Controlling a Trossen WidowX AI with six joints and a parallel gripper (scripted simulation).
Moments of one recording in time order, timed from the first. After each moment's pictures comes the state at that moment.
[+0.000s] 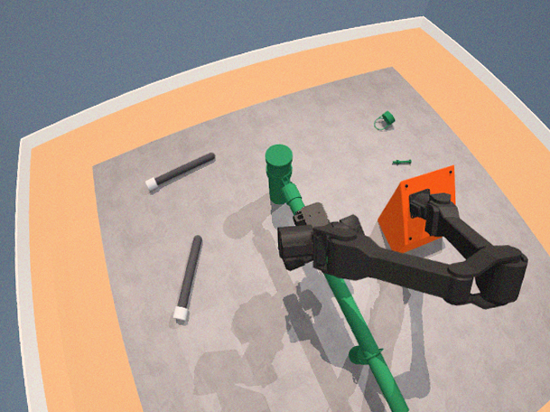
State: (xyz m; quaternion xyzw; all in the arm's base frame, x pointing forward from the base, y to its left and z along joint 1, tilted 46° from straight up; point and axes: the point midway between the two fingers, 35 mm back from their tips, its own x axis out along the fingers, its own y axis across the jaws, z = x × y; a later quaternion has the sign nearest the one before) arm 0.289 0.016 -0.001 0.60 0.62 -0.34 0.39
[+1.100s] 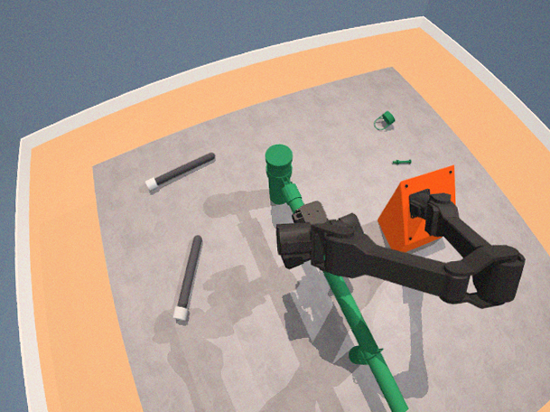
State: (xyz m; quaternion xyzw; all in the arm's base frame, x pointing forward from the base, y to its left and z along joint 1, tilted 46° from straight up) arm 0.289 0.014 -0.005 0.59 0.62 -0.33 0.38
